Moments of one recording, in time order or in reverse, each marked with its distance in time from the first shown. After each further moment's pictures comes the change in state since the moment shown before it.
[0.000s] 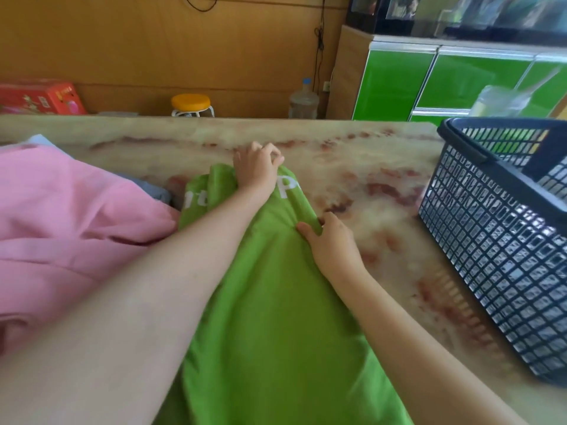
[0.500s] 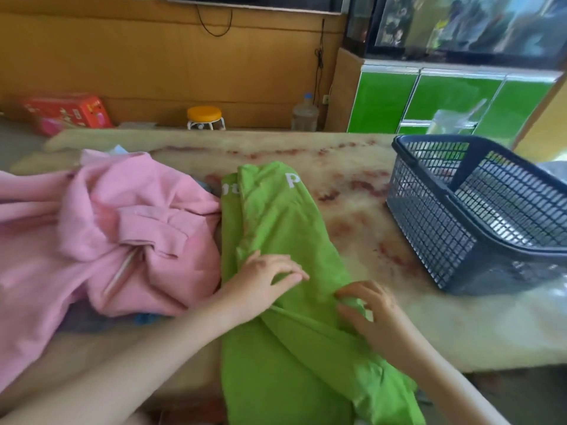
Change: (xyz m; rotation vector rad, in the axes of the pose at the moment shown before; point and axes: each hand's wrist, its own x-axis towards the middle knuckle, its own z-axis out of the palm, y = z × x) left_hand -0.272 0.001 -0.167 -0.307 -0.560 0.362; right_hand -0.206 0.060 -0.080 -0.039 -0.188 -0.269
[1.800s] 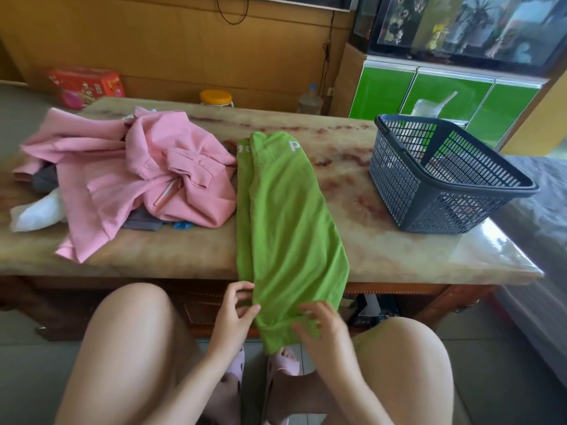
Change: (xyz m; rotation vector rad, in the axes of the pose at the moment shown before) left_hand -0.206 0.031 0.122 -0.724 0.498 -0.484; right_hand -0.178 -0.022 0.094 0.145 0.140 0.036
